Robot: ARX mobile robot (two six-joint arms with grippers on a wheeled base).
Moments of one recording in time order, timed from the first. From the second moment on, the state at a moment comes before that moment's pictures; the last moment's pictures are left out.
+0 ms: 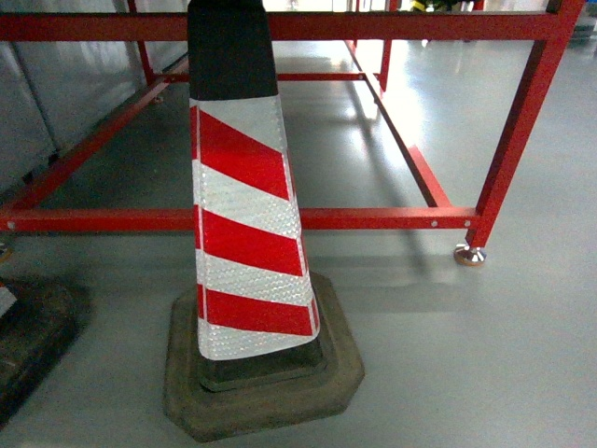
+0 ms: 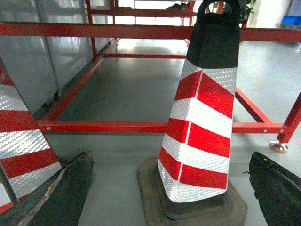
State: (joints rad) left arm 0.00 0.01 0.01 0.00 0.00 -0.01; right arm 0.00 0.01 0.01 0.00 0.00 0.00
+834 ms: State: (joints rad) left arm 0.00 0.01 0.01 0.00 0.00 -0.01; right arm 0.00 0.01 0.01 -0.01 0.00 0.00
